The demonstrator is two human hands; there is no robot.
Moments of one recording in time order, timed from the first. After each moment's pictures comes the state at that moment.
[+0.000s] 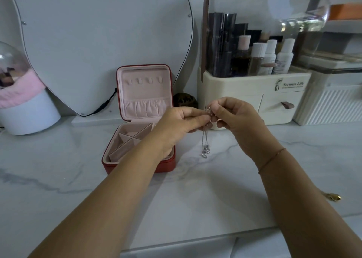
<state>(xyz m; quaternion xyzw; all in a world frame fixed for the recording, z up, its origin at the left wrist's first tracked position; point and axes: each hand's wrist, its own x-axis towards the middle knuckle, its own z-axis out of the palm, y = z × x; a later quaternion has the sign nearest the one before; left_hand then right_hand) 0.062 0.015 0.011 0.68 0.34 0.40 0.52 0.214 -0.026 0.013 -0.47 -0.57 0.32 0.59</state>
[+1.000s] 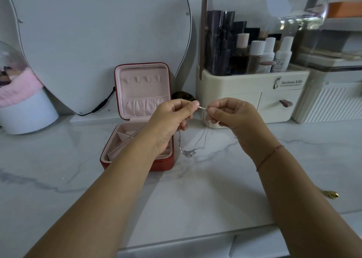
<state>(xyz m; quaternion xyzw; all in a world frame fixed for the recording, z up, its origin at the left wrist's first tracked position) 0.056 0.023 0.013 0.64 0.33 0.45 0.53 0.217 -0.028 0.011 -0.46 -0.53 0.37 0.61</state>
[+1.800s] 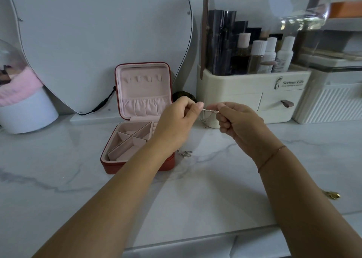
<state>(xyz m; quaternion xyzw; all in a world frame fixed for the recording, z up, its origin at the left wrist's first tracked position) 0.063 0.016 0.009 0.78 0.37 0.45 0.25 0.219 -0.023 0.008 -0.51 -0.50 0.40 0.57</state>
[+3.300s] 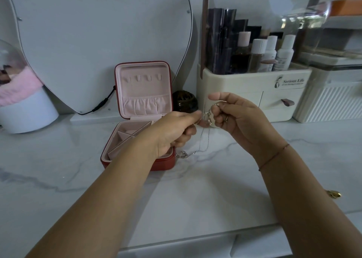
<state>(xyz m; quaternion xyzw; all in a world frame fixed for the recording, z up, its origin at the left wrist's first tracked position) 0.056 0.016 0.014 0.64 0.40 0.28 0.60 0.220 -0.026 0.012 -0.38 -0.49 0.49 0.61</state>
